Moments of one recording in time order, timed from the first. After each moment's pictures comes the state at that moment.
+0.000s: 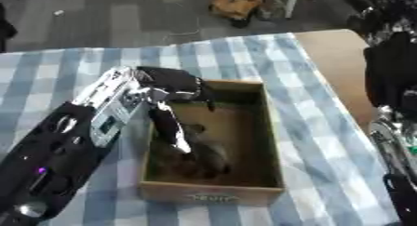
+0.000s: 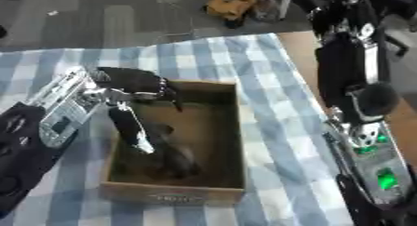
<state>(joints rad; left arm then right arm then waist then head) -1.14 0.17 -0.49 -1.14 -0.84 -0.36 -0.73 -0.39 -0.39 0.01 -1.99 -0.10 -0.45 -0.08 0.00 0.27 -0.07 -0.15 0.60</state>
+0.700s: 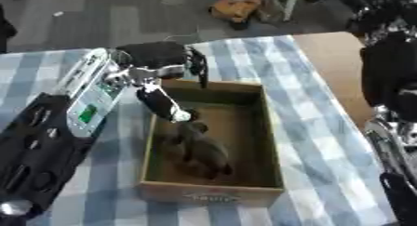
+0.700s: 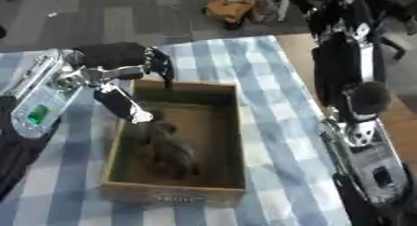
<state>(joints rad) -1.12 0.21 -0.39 -1.27 -0.73 -0.27 -0.58 -0.39 -0.39 0.00 -1.99 -0.10 -0.45 -0.09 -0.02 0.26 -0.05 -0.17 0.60</state>
